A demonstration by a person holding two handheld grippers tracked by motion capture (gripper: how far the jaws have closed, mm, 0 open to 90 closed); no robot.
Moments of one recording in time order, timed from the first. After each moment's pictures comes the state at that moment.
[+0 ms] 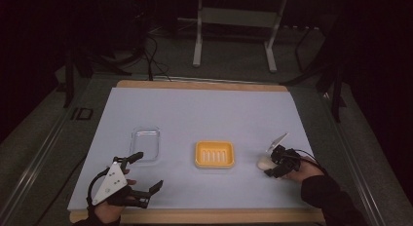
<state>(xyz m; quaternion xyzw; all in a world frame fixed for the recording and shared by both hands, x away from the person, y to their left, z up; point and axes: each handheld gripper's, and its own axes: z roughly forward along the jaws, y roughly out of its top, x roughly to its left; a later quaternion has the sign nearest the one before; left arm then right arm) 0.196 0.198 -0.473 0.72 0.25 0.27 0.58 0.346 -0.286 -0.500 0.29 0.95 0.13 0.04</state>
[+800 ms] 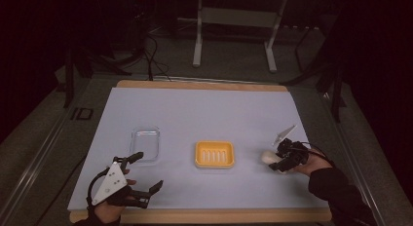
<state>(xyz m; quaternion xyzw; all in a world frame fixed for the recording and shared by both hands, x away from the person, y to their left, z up) 0.196 0.198 -0.472 0.72 0.25 0.27 0.58 0.352 -0.296 -0.469 0.27 0.95 0.16 0.04</state>
